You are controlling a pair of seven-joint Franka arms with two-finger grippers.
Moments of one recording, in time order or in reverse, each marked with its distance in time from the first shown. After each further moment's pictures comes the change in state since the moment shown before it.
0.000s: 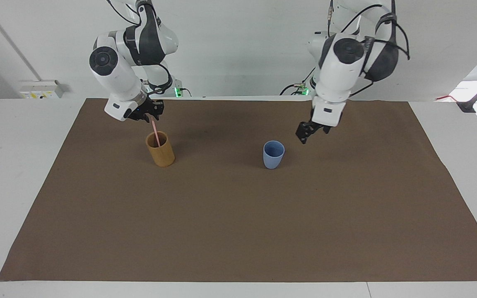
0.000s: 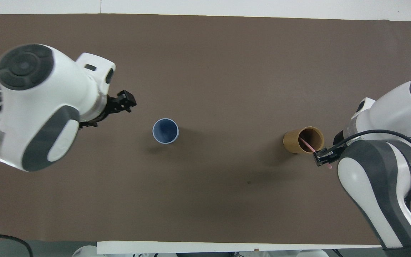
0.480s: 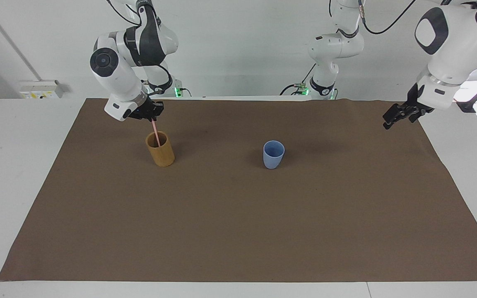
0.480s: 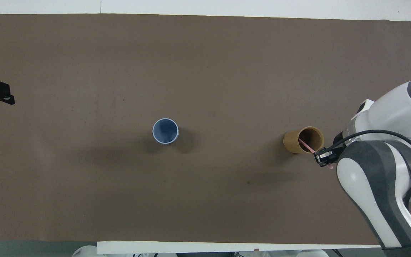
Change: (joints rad) left arm 0.340 -0.018 0.011 0.159 -0.004 -0.182 0.504; right arm 0.000 0.001 0.000 0.000 -0.024 -0.022 0.038
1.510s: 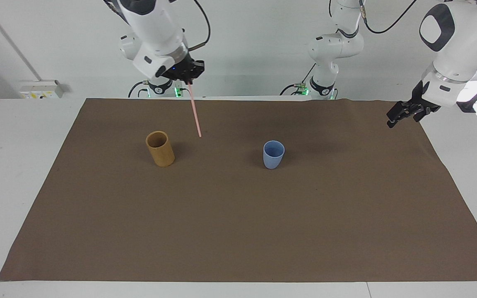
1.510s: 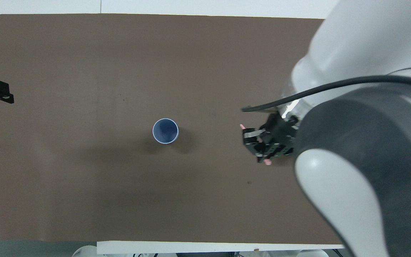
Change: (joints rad) left arm -0.003 0.006 -0.014 0.002 0.000 0.000 0.003; right arm 0.342 0.351 0.020 0.873 0.309 -0.448 0.736
